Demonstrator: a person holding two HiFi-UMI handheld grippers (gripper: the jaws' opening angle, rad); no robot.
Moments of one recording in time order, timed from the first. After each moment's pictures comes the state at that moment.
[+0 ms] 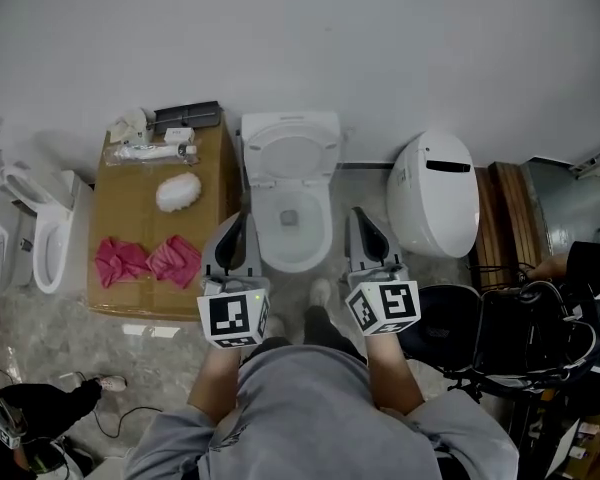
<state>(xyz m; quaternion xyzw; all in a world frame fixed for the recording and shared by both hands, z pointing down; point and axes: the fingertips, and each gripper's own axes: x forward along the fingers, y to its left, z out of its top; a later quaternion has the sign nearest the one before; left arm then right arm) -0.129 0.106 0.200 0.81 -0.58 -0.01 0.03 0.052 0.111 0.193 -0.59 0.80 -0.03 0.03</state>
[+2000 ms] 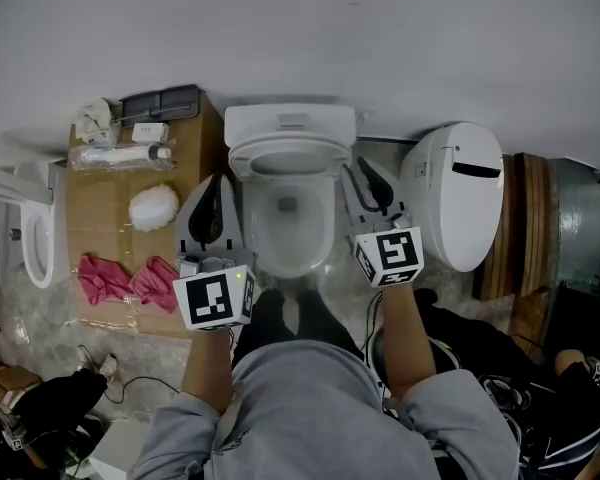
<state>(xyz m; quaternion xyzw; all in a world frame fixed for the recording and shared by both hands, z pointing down) -0.111 -0.170 0.258 0.77 -0.63 0.04 0.06 0.088 -0.197 0.317 -0.51 0.85 -0.04 -0.12</state>
